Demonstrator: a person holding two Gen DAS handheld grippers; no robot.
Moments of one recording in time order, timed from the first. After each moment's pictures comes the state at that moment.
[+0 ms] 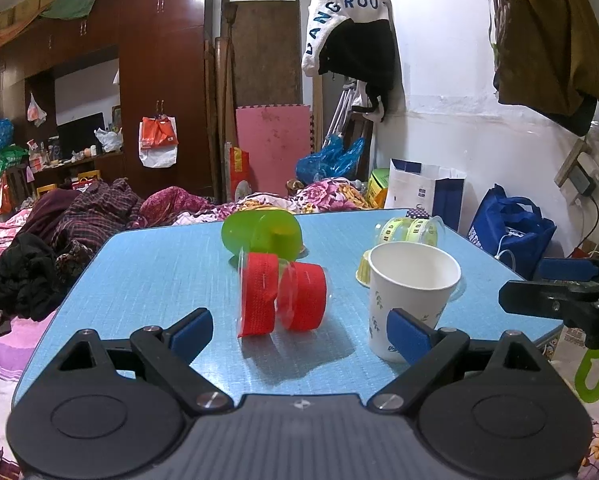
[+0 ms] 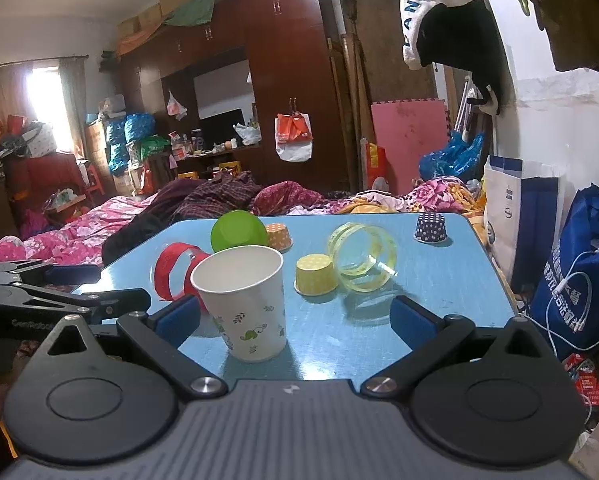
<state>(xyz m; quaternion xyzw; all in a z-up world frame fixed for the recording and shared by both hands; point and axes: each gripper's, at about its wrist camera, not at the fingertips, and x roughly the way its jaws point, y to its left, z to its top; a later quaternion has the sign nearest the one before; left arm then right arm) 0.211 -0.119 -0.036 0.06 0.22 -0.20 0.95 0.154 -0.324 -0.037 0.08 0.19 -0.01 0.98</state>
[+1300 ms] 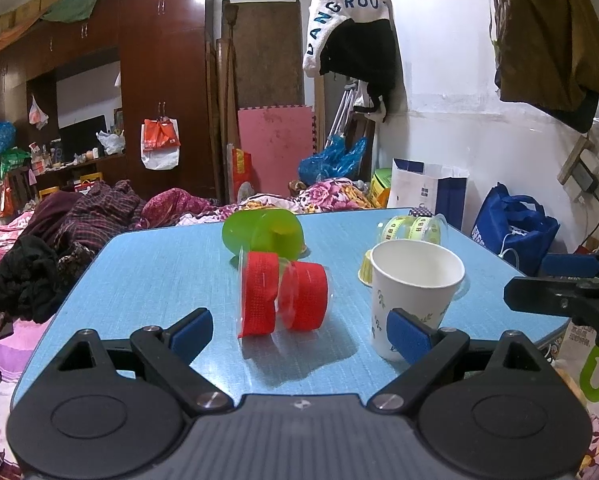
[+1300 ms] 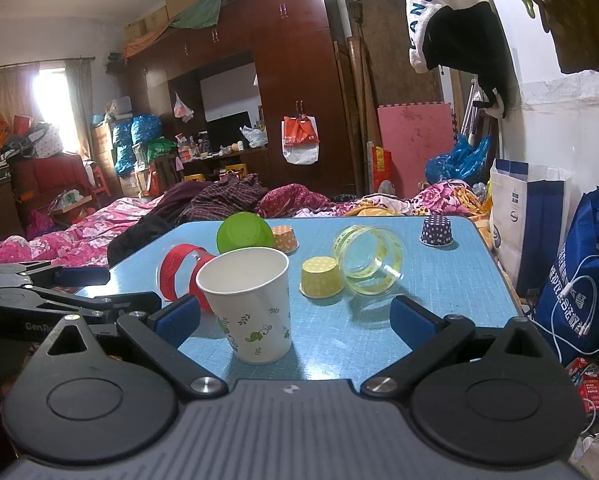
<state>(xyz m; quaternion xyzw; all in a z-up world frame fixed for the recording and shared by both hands) 0.211 -0.121 -0.039 0.07 0.21 -0.20 0.95 0.156 -0.327 -0.038 0.08 0.18 0.00 0.98</state>
